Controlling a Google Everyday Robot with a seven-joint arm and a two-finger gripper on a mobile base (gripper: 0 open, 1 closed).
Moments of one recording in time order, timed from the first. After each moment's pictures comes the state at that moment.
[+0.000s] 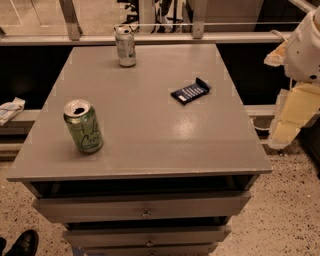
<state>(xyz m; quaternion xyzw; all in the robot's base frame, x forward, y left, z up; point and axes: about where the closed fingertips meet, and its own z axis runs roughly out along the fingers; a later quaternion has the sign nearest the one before) 0.438 -0.217 0.976 -0.60 0.78 -0.03 0.16</state>
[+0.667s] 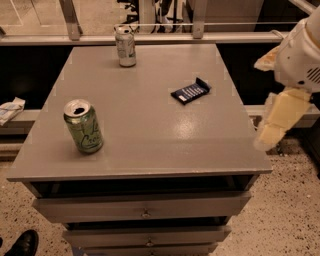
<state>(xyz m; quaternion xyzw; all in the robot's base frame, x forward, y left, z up) 0.443 -0.201 0.965 -0.60 0.78 0.00 0.19</state>
